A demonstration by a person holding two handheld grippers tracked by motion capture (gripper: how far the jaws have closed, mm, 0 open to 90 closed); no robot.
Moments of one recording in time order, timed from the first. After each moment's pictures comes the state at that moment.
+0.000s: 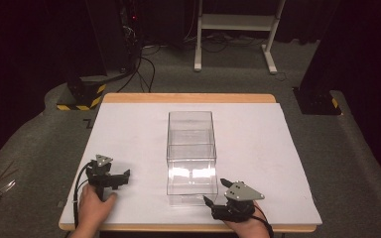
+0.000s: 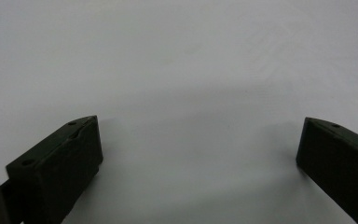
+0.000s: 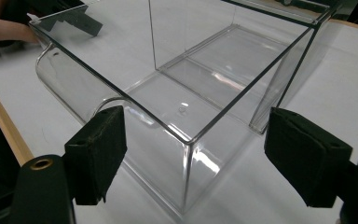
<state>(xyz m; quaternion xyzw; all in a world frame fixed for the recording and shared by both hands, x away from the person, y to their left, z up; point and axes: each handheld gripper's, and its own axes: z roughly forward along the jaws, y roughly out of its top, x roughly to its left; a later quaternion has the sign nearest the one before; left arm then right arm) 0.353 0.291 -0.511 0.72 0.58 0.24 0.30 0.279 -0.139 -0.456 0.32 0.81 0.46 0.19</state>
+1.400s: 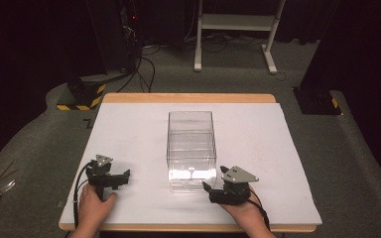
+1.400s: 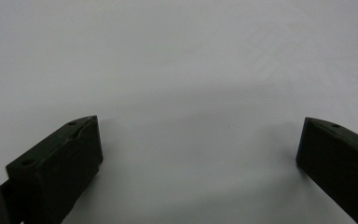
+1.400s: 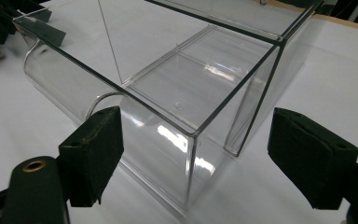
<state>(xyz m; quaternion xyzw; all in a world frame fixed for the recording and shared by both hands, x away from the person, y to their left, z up) 0.353 0.291 -0.511 0.72 0.58 0.24 0.30 0.320 -0.132 -0.457 0.35 0.80 0.45 0.19</state>
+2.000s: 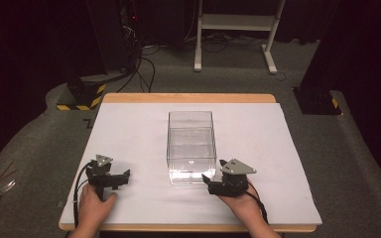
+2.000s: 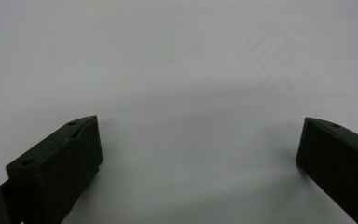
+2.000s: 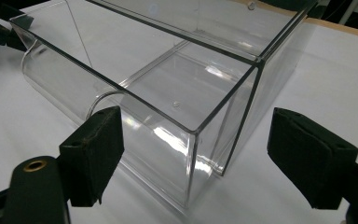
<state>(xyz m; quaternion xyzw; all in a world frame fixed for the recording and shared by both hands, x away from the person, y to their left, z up) 0.353 0.291 -0.511 0.72 0.58 0.24 0.30 0.341 -0.129 -0.458 0.35 0.80 0.45 0.20</state>
